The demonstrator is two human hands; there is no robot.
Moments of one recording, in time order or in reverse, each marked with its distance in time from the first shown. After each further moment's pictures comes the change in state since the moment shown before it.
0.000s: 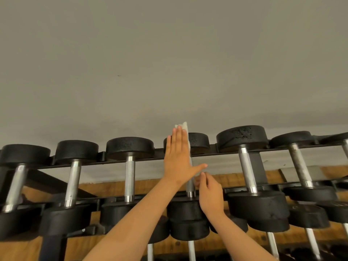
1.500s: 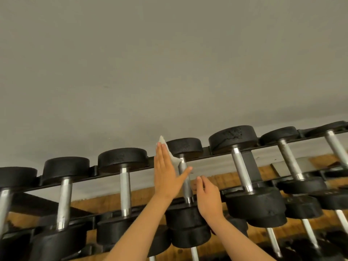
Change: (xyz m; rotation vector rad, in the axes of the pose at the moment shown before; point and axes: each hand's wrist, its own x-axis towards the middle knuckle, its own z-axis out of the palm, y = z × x) left_hand -0.024 -0.016 0.006 -0.396 -0.051 -0.233; right_hand 0.000 0.001 0.003 -0.012 0.020 0.012
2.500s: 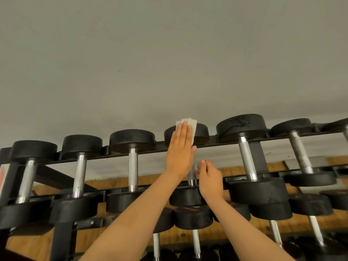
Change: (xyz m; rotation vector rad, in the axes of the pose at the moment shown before) left_hand 0.011 0.012 0.012 0.498 0.073 0.290; right_hand 0.000 0.002 -0.001 -0.002 0.011 -0.045
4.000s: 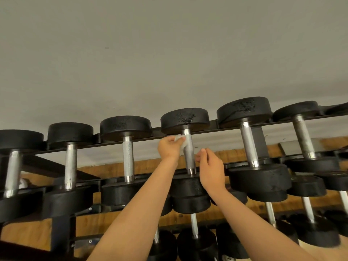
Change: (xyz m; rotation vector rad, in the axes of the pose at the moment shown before) left_hand 0.001 0.000 0.007 -1.100 -0.043 -1.017; right_hand 0.001 -0.001 -0.001 -0.021 -0.006 -0.002
